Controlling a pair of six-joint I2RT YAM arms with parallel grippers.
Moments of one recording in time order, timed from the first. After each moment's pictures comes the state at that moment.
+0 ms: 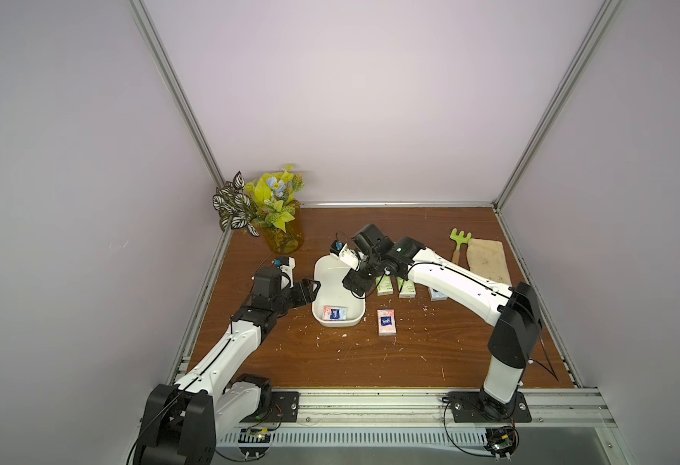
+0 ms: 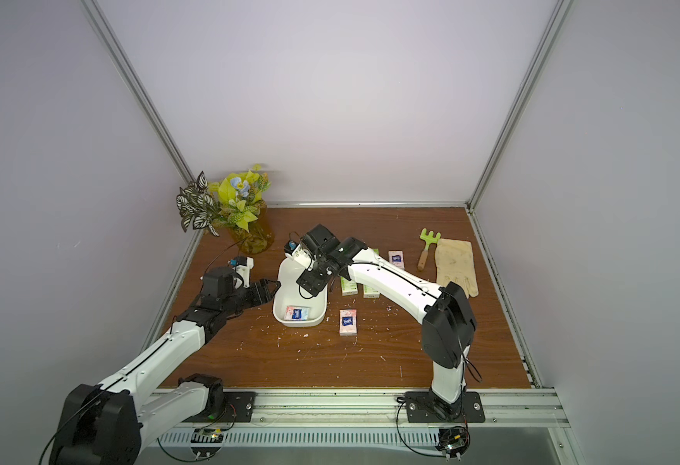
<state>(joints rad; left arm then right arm) -0.18 1.06 0.50 -0.08 0.38 -0.51 0.88 1.86 1.67 -0.82 -0.05 -0.24</state>
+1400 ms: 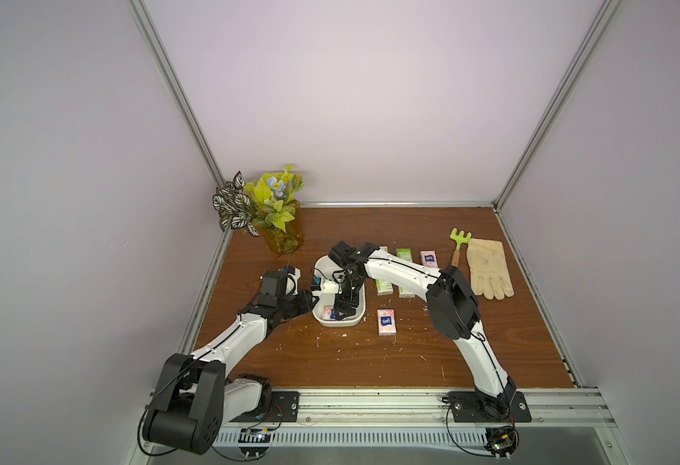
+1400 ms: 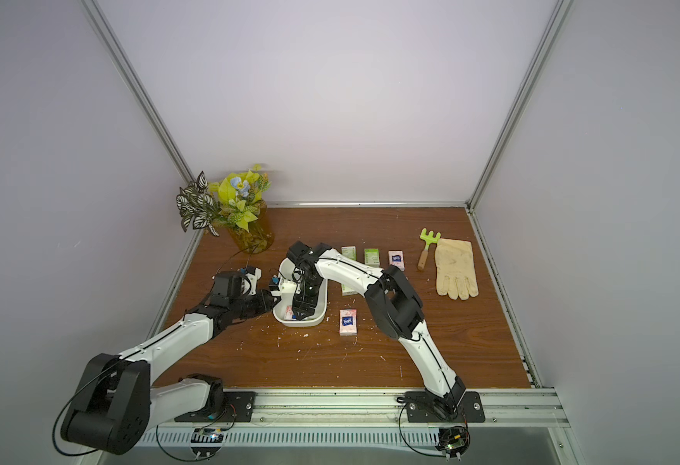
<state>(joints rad) -0.18 1.19 0.47 -0.08 0.45 -0.54 0.89 2.27 1.92 -1.03 -0.39 -0.60</state>
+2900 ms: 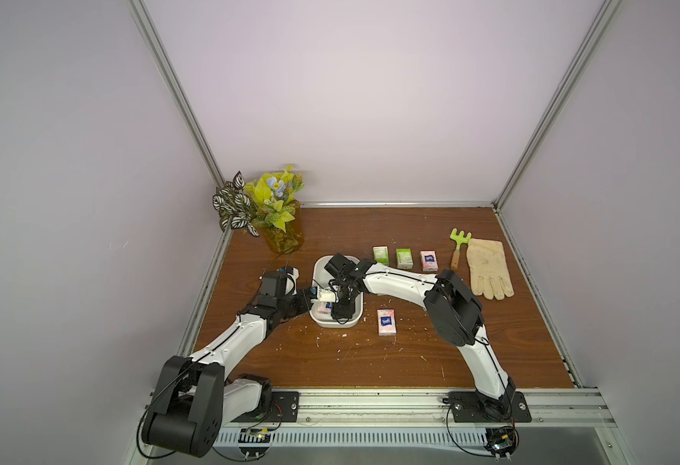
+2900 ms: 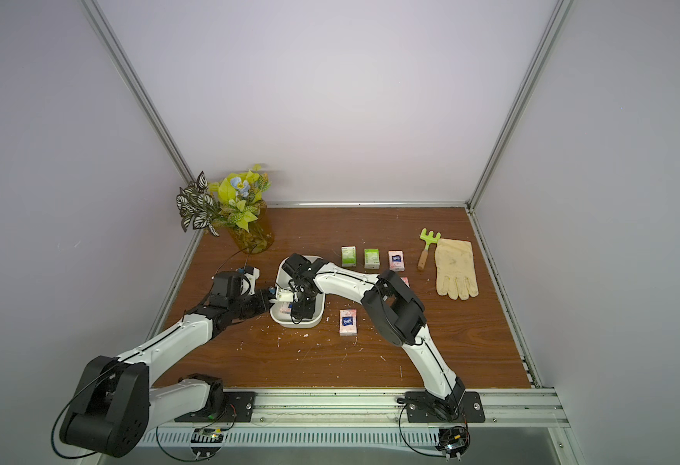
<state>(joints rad) -0.18 1.19 0.47 -0.09 0.41 -0.55 0.95 2.21 1.70 -0.69 -0.18 -0.61</state>
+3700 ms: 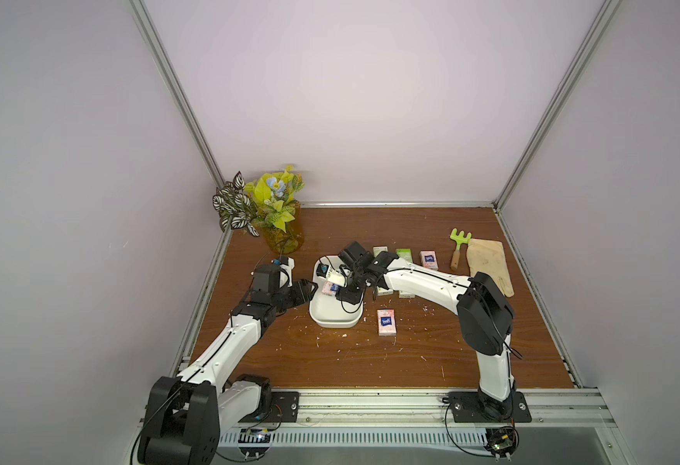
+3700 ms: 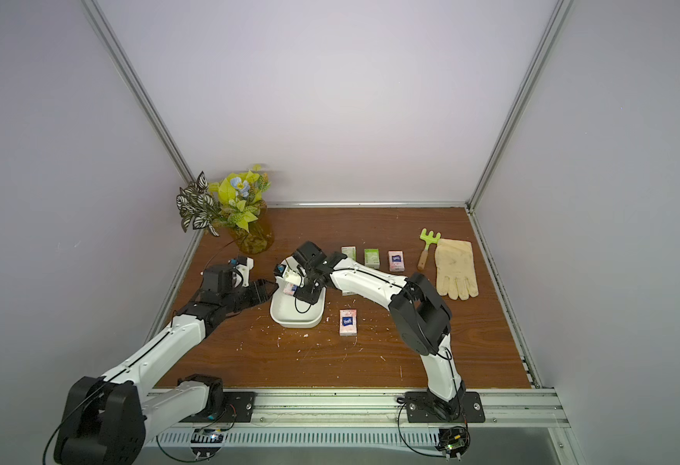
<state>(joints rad) -0.13 1.07 0.55 -0.14 0.43 -0.52 0.90 1.97 1.59 -0.63 -0.09 -0.36</state>
